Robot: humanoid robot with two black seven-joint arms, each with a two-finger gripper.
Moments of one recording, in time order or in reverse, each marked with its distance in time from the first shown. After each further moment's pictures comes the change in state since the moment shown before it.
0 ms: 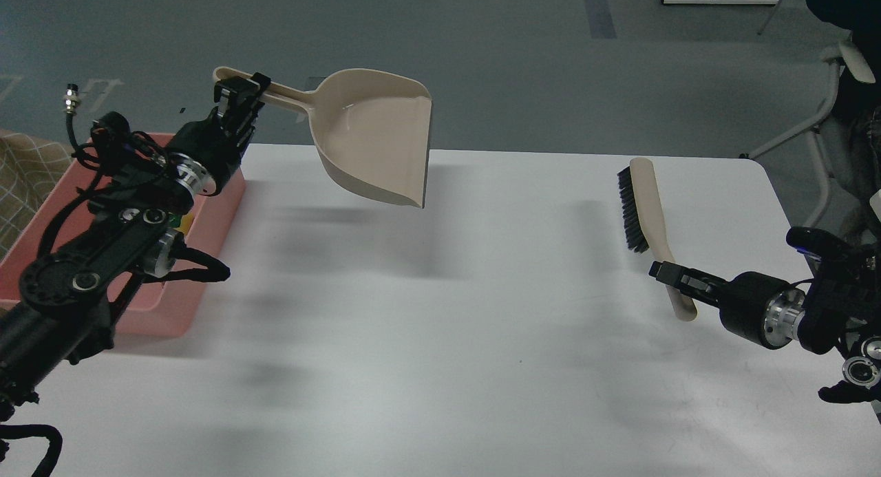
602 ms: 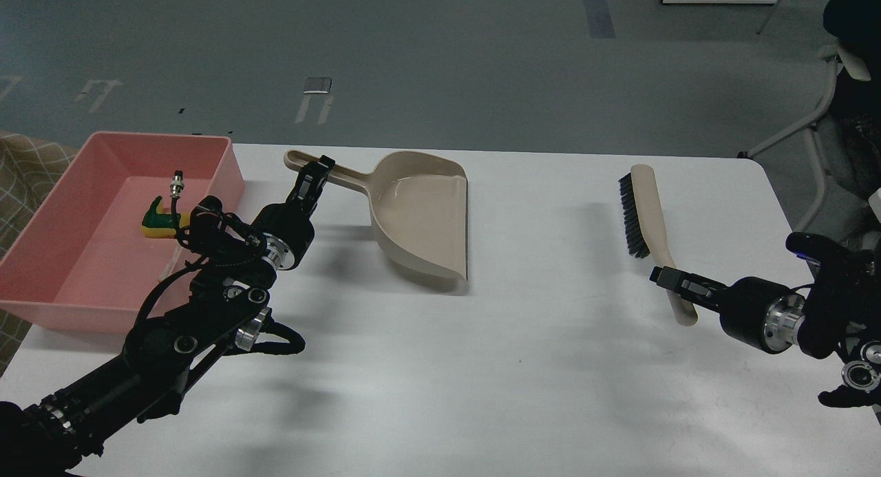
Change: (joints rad) left arm 0.117 -0.135 0.185 -0.022 0.065 0.263 -0.007; right arm -0.013 0.002 0.000 0.000 0.000 0.000 -0.001
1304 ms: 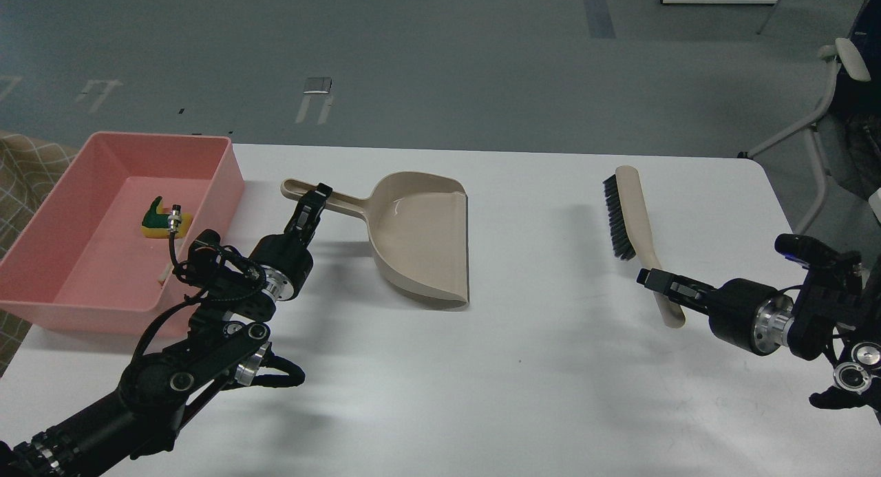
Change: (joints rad) left arm 0.089 0.008 -0.009 -0.070 0.033 0.060 0.005; right arm 0.000 0.018 0.000 0.009 0.002 0.011 0.019
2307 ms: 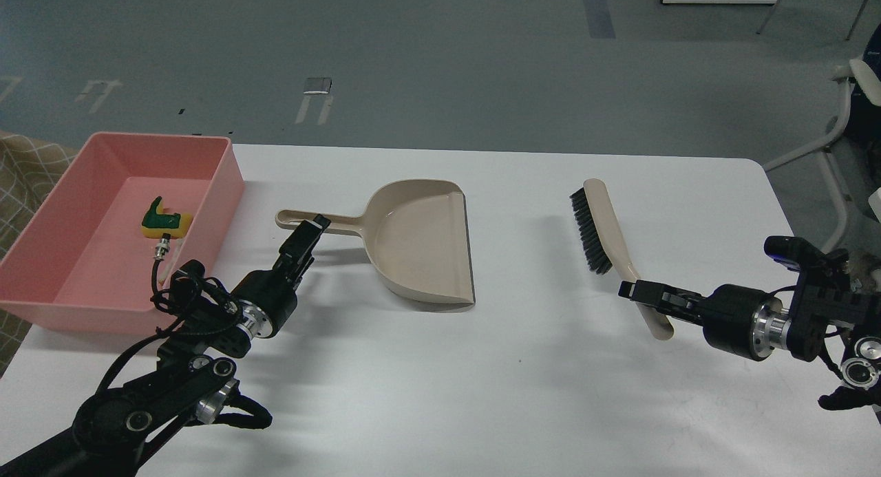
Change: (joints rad) left arm 0.130 0.127 -0.008 -0.141 -0.003 -0.127 -0.008; right arm 0.013 -0.003 0.004 -0.017 0.006 0.150 0.117
